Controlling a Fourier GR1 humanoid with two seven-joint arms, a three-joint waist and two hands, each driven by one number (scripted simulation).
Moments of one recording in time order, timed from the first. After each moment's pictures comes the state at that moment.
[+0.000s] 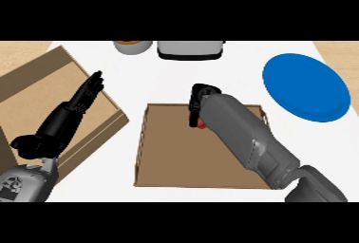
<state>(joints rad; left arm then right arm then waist) -0.21 0.42 -0.19 -1.59 0.14 -0.03 -0.03 -1.12 -0.01 0.66 -0.39 0.12 0.34 0.72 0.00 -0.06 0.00</state>
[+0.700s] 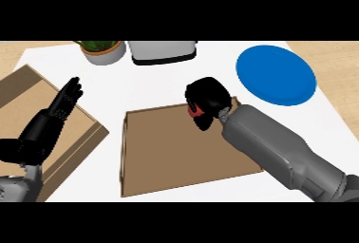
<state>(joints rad) -0.13 0.45 -0.11 -1.58 0.15 0.01 -0.03 -0.95 -0.27 0.91 -0.91 0.43 -0.06 0.27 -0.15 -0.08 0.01</state>
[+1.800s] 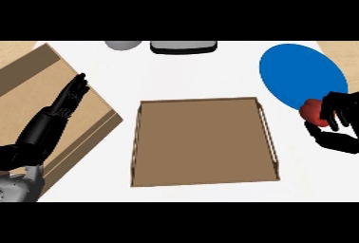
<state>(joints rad) -0.14 0.44 -0.11 -1.64 0.14 -0.05 -0.06 -0.28 -1.02 0.50 -1.55 0.26 -0.45 -0.01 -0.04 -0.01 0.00</state>
